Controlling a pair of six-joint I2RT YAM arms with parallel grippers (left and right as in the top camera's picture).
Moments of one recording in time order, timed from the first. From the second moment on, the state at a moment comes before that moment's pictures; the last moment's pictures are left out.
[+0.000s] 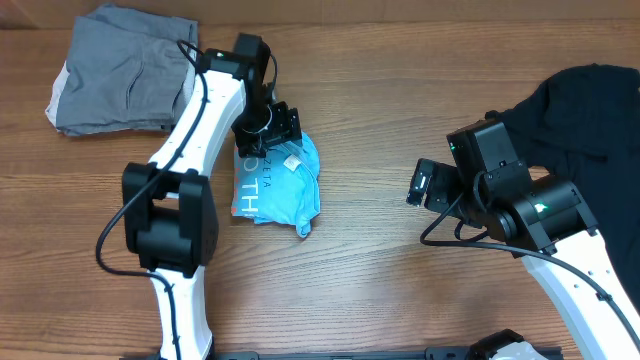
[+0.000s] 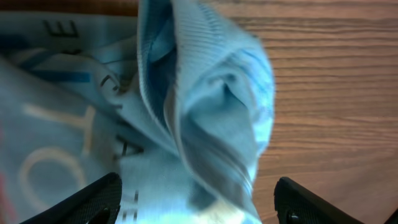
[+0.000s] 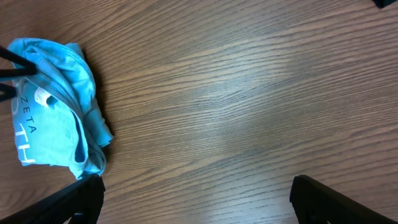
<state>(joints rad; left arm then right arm) -0.22 2.17 1.87 -1.23 0.31 -0.42 0.39 1.22 1.28 -1.19 0.07 0.64</state>
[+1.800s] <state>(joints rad) -0.36 2.23 1.98 -1.21 0.33 -0.38 0.39 1.22 1.28 -1.19 0.07 0.64</state>
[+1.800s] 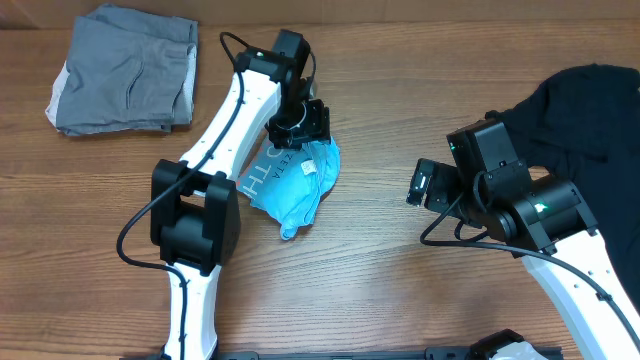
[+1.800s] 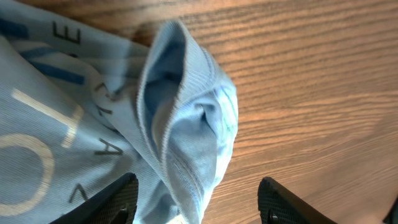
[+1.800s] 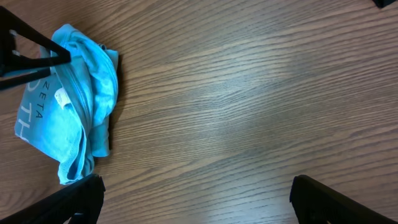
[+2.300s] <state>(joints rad) -0.41 2.26 1.98 -1.21 0.29 -0.38 0.39 1.22 1.28 -1.19 0.07 0.64</state>
